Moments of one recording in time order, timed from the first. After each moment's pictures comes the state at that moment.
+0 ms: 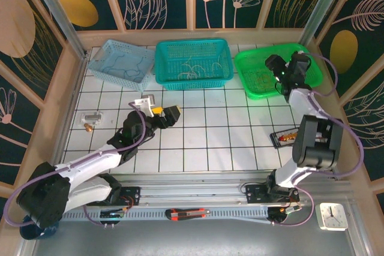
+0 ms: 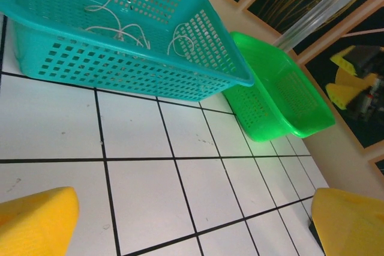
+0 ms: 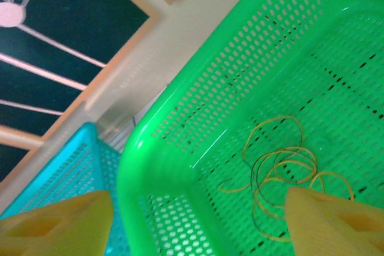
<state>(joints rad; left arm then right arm) -0.65 1.10 0.41 0.43 -0.03 -0.73 -0.12 1.55 1.05 0.06 -0.18 0.65</state>
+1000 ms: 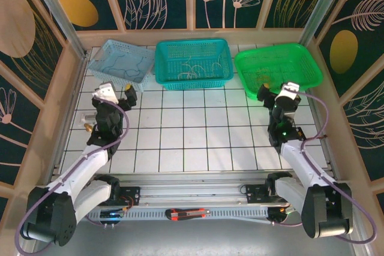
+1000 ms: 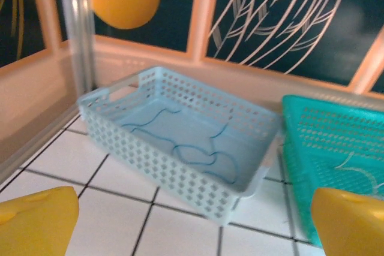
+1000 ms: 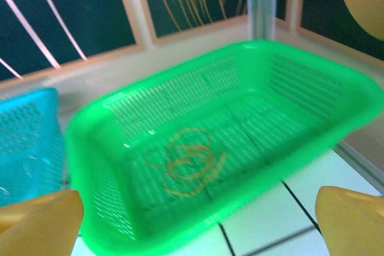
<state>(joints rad) -0.25 0.97 0.40 0.43 -0.42 -0.23 0.13 0.98 0.42 0.34 0.37 0.21</state>
